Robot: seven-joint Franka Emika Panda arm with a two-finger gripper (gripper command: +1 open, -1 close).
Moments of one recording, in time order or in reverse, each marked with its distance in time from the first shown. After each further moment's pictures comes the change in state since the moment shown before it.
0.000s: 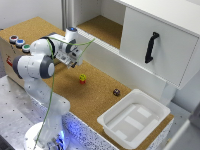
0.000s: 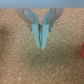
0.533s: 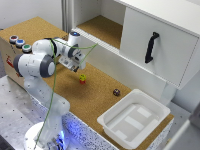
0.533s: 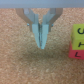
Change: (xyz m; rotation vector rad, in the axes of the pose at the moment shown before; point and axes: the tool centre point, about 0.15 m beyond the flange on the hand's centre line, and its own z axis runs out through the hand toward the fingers) arm 0.013 0.039 0.029 -0.002 0.063 0.067
